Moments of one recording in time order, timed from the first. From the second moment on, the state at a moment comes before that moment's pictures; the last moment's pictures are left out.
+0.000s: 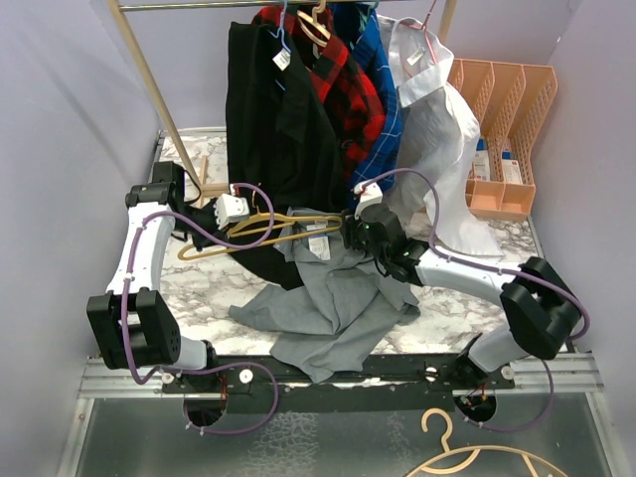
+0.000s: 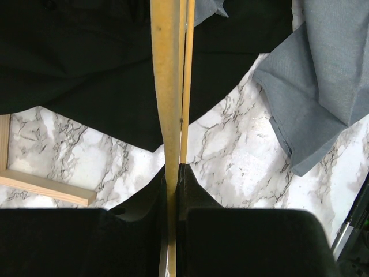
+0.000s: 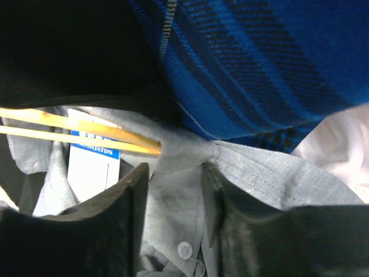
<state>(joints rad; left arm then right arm) 0.11 1.41 1.24 -1.17 0.68 1.32 0.79 1.49 0.82 0.23 0.31 0.24</state>
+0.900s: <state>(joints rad) 0.08 1.43 1.27 -1.29 0.80 1.34 0.79 1.35 0.86 0.19 0.36 0.15</state>
